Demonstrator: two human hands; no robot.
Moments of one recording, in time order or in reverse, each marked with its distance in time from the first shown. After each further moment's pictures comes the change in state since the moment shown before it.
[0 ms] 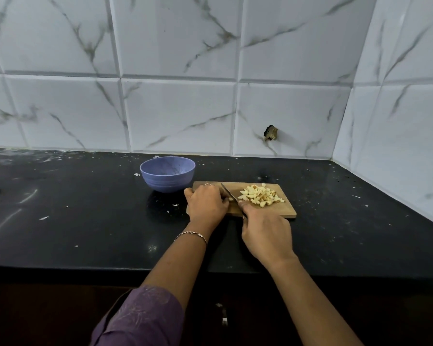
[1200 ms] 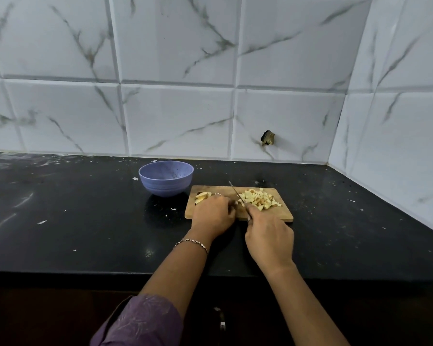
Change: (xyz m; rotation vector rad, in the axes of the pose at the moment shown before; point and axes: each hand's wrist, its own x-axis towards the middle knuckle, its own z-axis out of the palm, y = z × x) left_hand -0.012 0.008 -0.003 -0.074 -0.143 0.184; right_hand -0.005 0.001 0.002 0.030 0.096 0.131
